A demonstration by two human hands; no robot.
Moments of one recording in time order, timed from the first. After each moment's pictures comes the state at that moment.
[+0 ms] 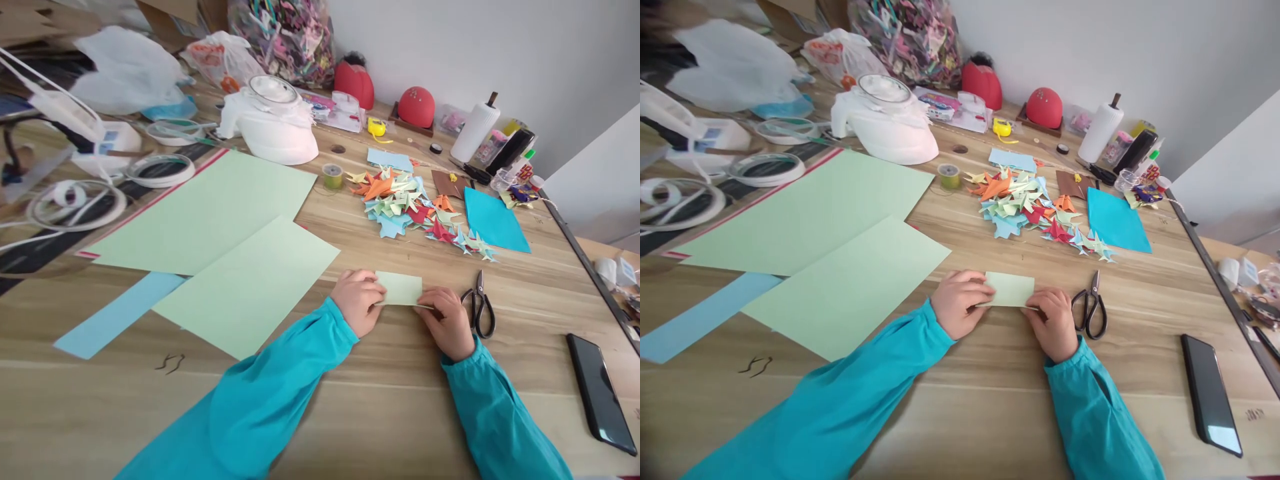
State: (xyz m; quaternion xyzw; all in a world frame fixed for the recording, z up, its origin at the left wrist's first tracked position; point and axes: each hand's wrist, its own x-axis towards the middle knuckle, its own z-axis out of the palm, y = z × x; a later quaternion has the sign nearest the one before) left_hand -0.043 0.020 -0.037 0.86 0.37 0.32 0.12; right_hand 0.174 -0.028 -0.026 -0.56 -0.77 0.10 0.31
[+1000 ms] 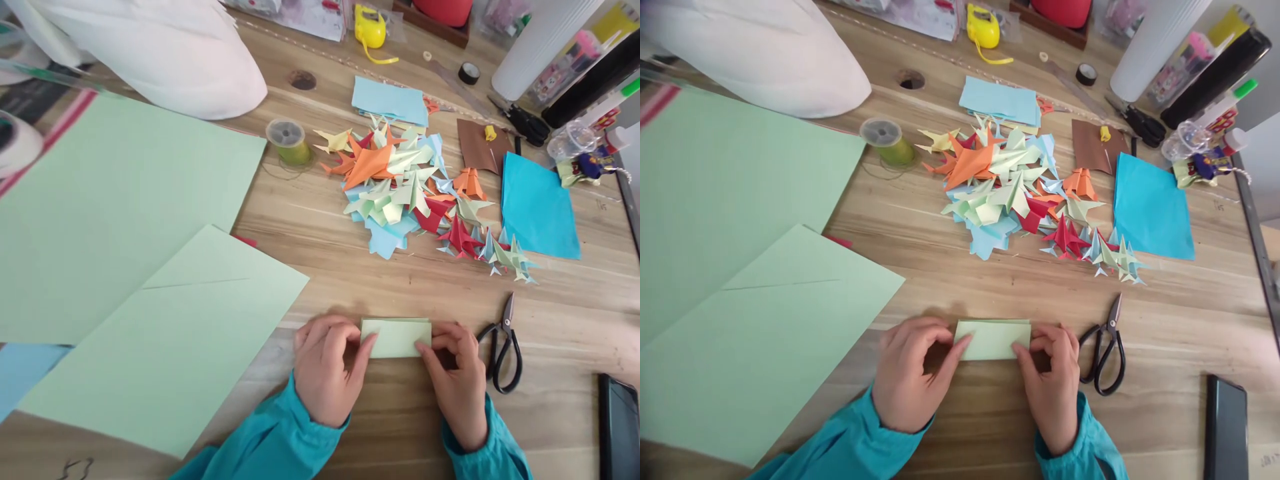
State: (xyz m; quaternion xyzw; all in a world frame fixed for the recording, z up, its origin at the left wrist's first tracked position) left_hand -0.029 0.005 -0.017 0.72 0.60 0.34 0.12; right_hand 0.158 -0.036 -0.024 -0.73 -0.60 0.16 0.29
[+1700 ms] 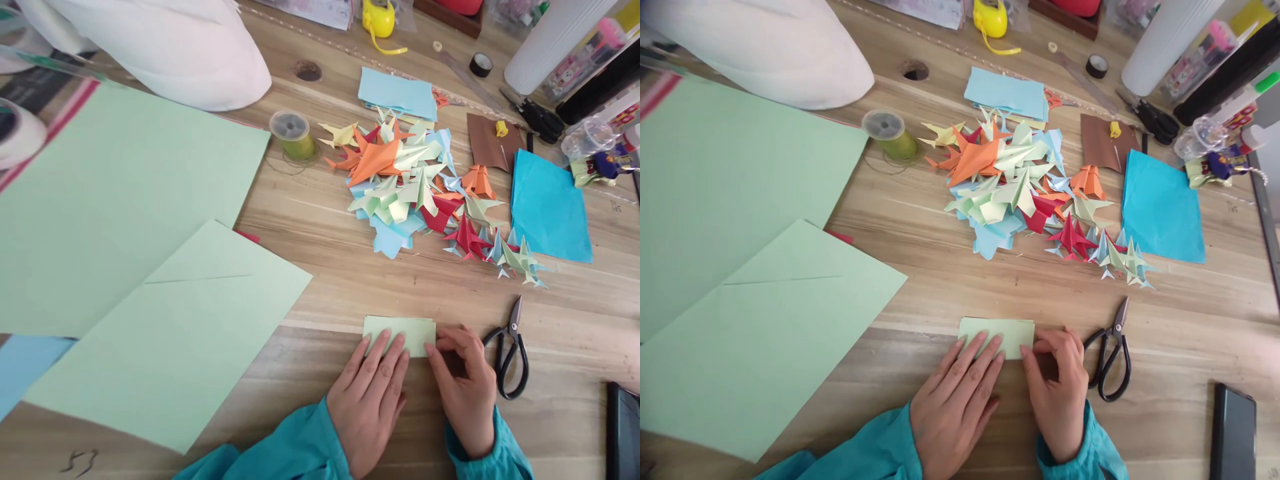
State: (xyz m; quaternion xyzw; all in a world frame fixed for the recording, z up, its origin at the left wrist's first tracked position) left_hand -0.007 -0.039 -0.032 0.87 0.43 0.24 0.08; right_hand 0.159 -0.034 -0.014 -0.70 -0.63 0.16 0.30
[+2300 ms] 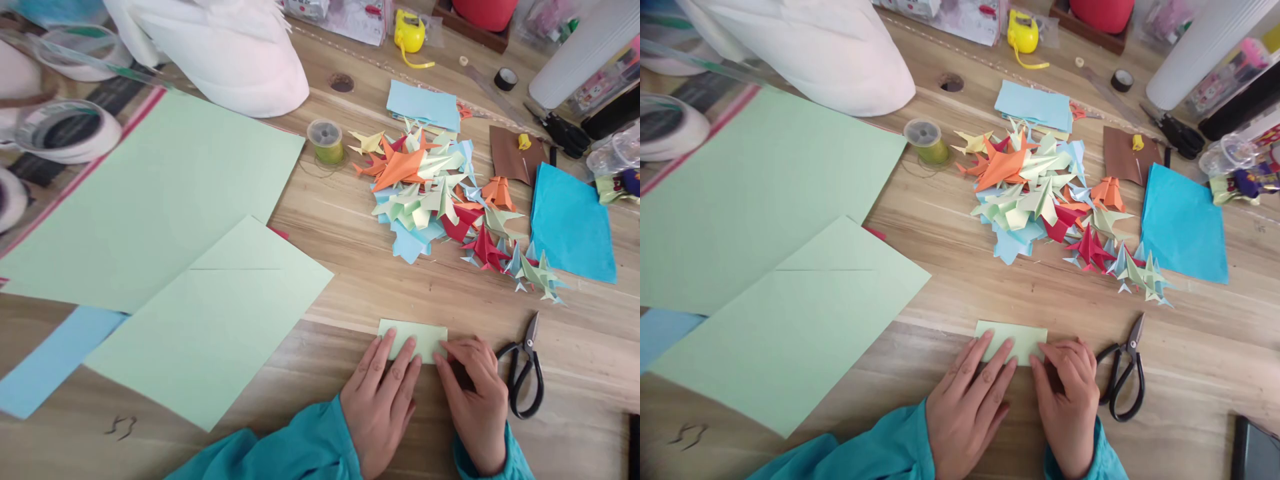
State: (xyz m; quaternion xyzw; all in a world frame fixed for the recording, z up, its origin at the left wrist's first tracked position) left_hand -0.005 -0.044 -0.027 0.86 0.46 0.19 0.09; right_hand 0.162 -0.030 -0.013 -0.65 -0.68 0.16 0.29
